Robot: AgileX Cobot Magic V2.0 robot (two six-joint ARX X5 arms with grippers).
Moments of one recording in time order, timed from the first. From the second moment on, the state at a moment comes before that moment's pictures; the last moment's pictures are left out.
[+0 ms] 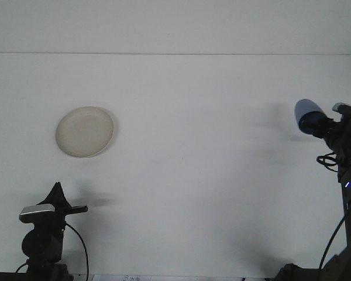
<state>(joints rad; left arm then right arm) -0.07 0.01 0.03 0.02 -0.24 -0.01 -0.37 1.43 1.13 -0.25 -0.28 0.15</state>
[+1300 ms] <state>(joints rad) -0.07 0.01 0.03 0.02 -0.24 -0.01 0.83 1.65 1.39 -1.23 -0.08 0.03</state>
